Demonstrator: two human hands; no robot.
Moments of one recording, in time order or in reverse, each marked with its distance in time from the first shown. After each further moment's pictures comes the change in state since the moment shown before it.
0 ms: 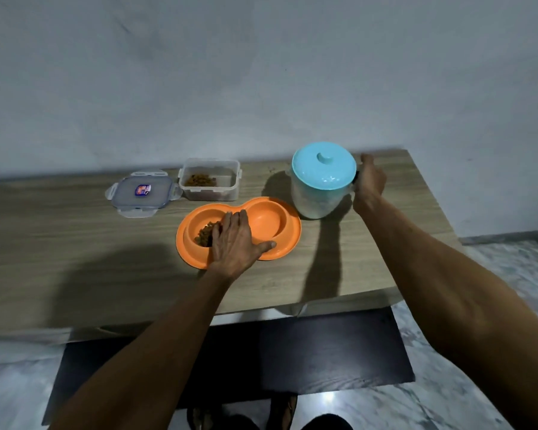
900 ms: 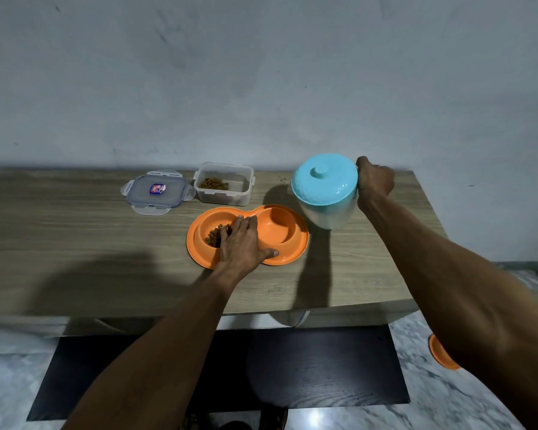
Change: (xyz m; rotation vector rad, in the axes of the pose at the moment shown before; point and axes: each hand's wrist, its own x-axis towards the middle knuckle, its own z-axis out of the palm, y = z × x) left_hand -0.002 -0.006 -0.004 -0.067 -0.054 0.010; right_hand -0.032 -0.035 0.019 -0.207 0.016 -0.149
